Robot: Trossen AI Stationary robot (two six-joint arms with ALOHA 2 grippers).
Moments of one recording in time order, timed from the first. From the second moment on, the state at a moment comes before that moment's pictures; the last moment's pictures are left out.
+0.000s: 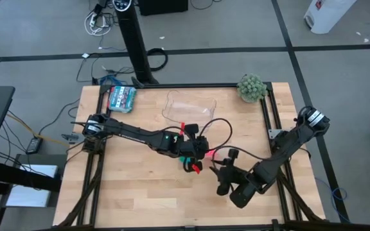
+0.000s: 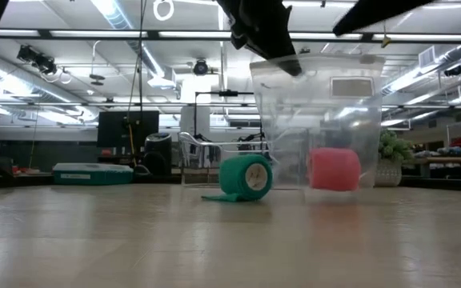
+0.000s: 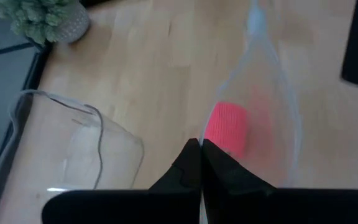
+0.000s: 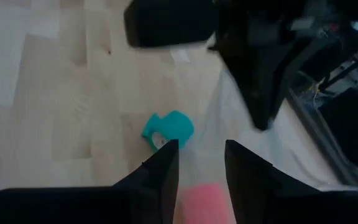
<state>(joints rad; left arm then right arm) -0.21 1.96 1.69 -0.59 -0.45 -0.03 0.74 1.61 1.14 -0.58 1.02 0.52</state>
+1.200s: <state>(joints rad) -0.08 1.96 1.69 -0.70 -0.35 0.21 0.43 1.92 0.94 0.23 0.82 0.51</state>
